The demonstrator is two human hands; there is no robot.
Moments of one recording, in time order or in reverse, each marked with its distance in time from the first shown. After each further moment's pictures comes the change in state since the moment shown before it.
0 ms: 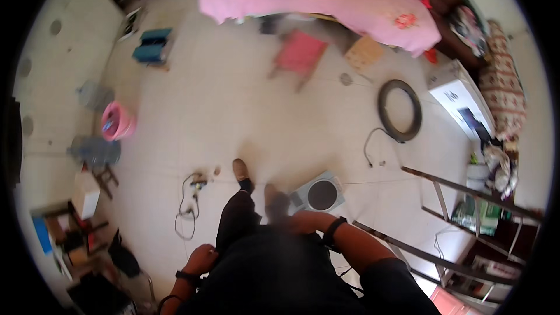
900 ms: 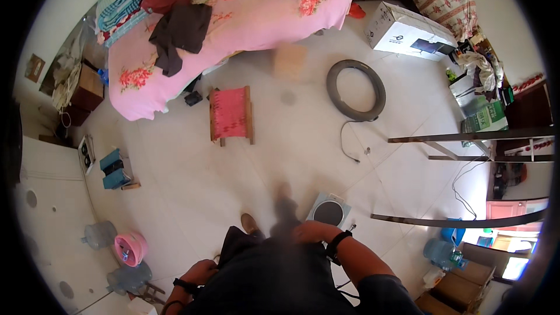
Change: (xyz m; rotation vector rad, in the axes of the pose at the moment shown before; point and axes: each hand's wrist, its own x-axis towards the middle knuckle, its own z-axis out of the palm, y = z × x) left_hand 0.257 0.198 -0.239 0.422 -0.492 0.263; right_hand -0.081 0.063 -0.122 0.417 0.599 0.237
